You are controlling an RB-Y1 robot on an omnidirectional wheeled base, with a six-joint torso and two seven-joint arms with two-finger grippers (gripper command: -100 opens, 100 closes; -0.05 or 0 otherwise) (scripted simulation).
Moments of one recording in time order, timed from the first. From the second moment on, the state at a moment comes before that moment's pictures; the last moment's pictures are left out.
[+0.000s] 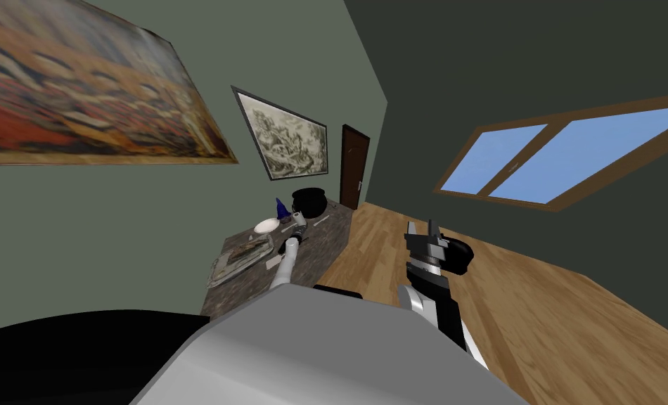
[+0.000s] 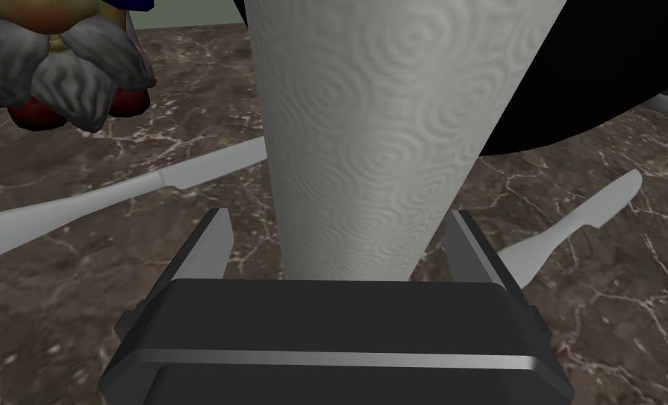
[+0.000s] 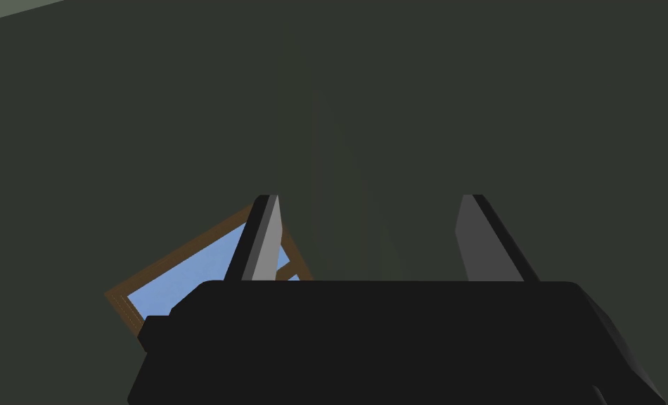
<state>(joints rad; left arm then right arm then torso) -0.21 -0.04 0.51 -1.22 1.23 0.09 0.37 0.49 0.01 -0.07 -2.22 -0.10 -0.51 -0.12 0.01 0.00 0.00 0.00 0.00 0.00</state>
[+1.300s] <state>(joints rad) -0.45 -0.04 0.38 -0.94 0.90 -0.22 0.63 0.49 0.01 -0.07 -2.22 -0.10 -0.51 -0.12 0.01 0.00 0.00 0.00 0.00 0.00</state>
